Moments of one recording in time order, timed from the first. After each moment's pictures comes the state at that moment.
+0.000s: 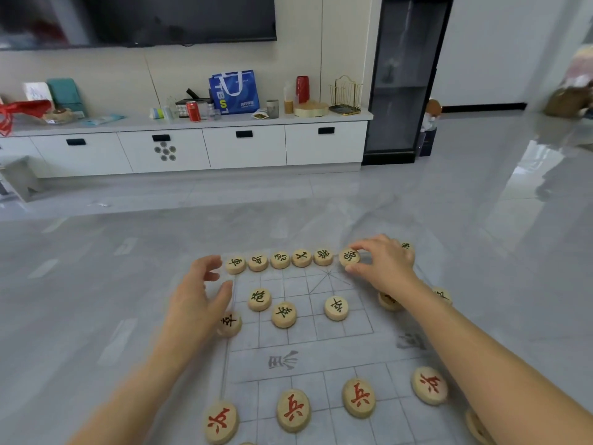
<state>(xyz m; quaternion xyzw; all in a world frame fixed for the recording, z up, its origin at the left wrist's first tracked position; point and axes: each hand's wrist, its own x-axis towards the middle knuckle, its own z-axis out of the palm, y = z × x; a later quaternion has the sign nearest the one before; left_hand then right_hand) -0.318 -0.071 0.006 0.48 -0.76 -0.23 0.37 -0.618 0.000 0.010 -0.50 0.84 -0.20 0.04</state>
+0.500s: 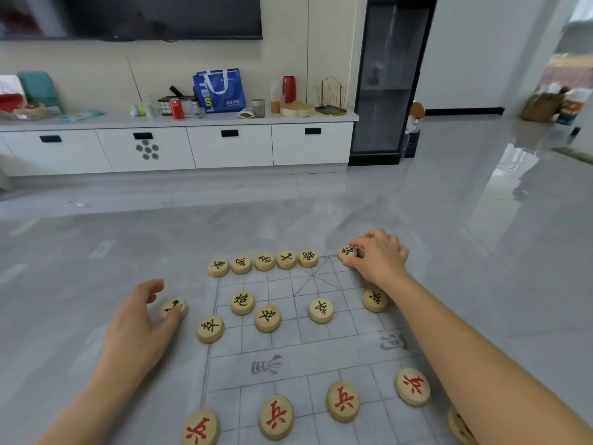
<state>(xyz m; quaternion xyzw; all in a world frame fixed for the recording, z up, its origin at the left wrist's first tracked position) -0.278 -0.074 -0.007 0.59 -0.72 -0.21 0.30 -0.645 -0.012 0.002 -0.45 0.88 -0.16 0.02</state>
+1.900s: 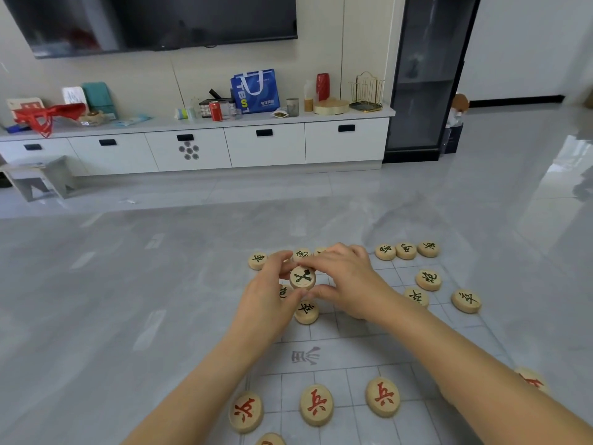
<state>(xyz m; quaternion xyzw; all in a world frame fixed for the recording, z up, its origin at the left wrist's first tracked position) -0.364 -0.037 0.021 0.41 -0.80 -0.30 0.33 -0.529 -0.002 0.030 -0.74 0.63 -0.23 0.03</state>
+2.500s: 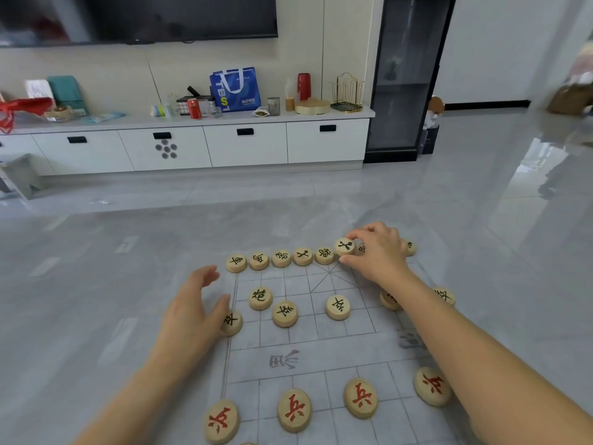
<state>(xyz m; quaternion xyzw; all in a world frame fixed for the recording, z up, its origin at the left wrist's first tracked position) -0.304 -0.060 -0.002 0.50 -0.77 -0.23 0.33 -0.618 -0.020 0.008 -0.50 0.84 -0.20 0.00</state>
